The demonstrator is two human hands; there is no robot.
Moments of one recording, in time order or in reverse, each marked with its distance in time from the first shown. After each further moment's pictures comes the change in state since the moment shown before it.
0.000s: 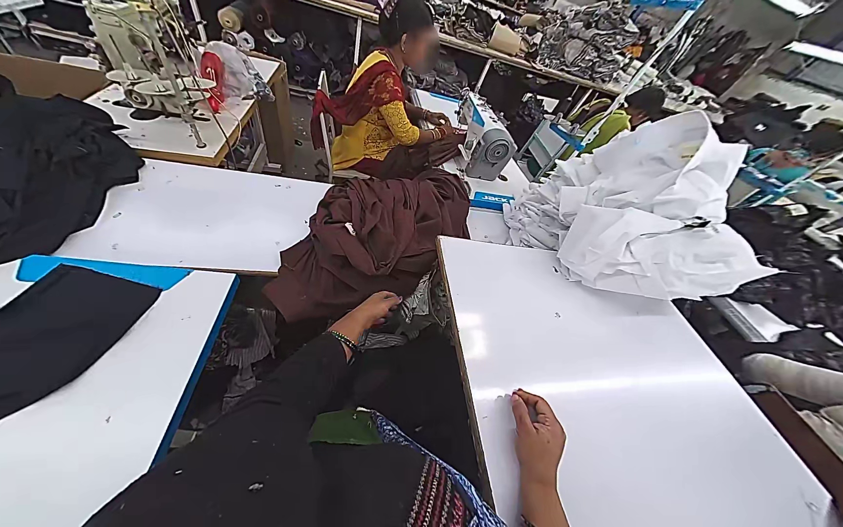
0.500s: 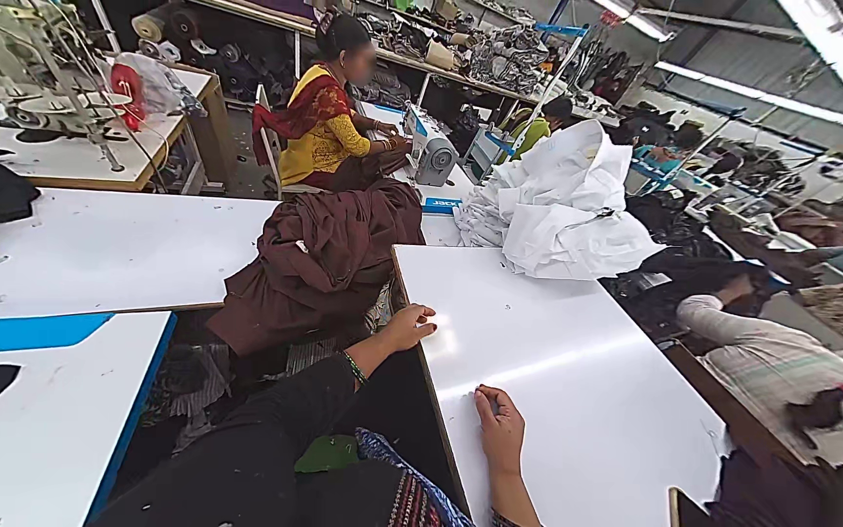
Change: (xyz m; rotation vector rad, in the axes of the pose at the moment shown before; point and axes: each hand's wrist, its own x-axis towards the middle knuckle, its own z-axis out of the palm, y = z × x) left_hand -0.016 0.050 0.109 0.398 -0.280 0.639; right_hand -0.001 0.004 0.000 0.049 0.031 -0.005
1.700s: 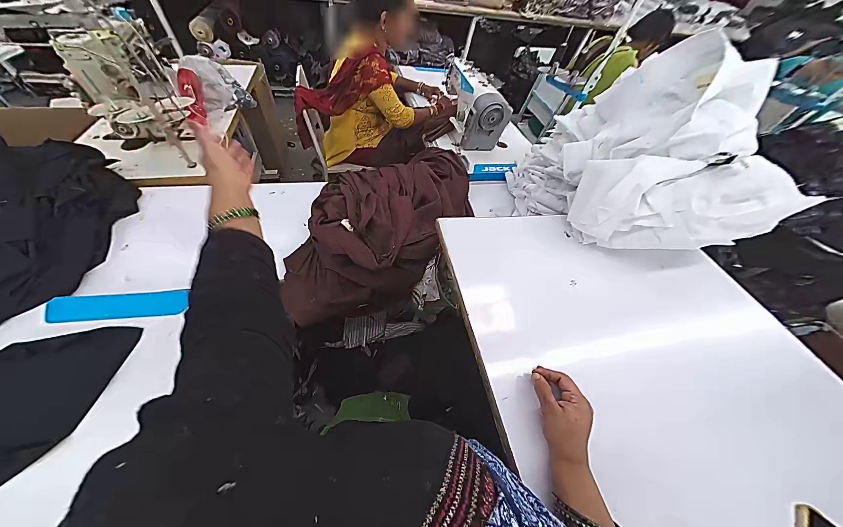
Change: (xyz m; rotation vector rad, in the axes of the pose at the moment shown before) left_hand -0.088 0.042 -0.365 -0.587 1.388 -0.017; right_hand 0.000 -0.006 -0.001 0.019 -0.035 0.014
